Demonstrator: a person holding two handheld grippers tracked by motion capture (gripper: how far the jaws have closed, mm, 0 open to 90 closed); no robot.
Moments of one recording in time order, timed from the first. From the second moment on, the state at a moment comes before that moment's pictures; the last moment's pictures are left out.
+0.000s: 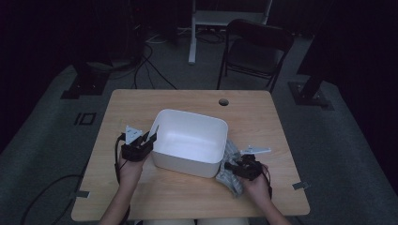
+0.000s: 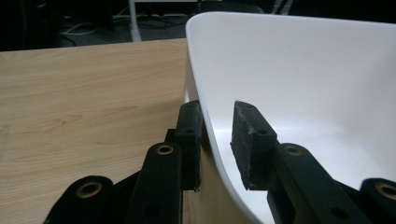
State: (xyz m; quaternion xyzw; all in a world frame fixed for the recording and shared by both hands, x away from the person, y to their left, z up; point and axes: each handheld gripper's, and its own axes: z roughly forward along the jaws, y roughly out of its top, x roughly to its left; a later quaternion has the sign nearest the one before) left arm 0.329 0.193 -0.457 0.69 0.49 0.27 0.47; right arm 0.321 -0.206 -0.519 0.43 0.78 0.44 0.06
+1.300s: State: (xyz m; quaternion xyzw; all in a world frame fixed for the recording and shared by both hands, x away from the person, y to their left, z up) left arm 0.313 0.225 -0.424 0.71 0.39 0.23 0.54; right arm 0.324 -0.257 -0.489 0.48 0.72 0.49 0.11
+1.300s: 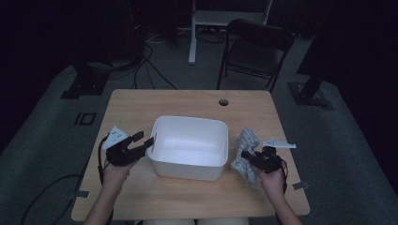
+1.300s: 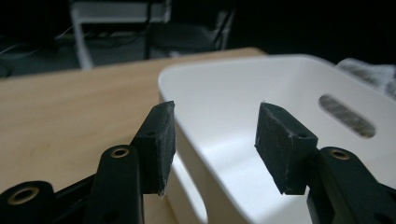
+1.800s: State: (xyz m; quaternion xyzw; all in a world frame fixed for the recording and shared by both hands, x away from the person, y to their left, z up) left arm 0.402 0.222 -0.428 0.74 0.32 0.20 0.55; right arm 0.325 -0.256 -0.493 0.48 0.73 0.48 0.11
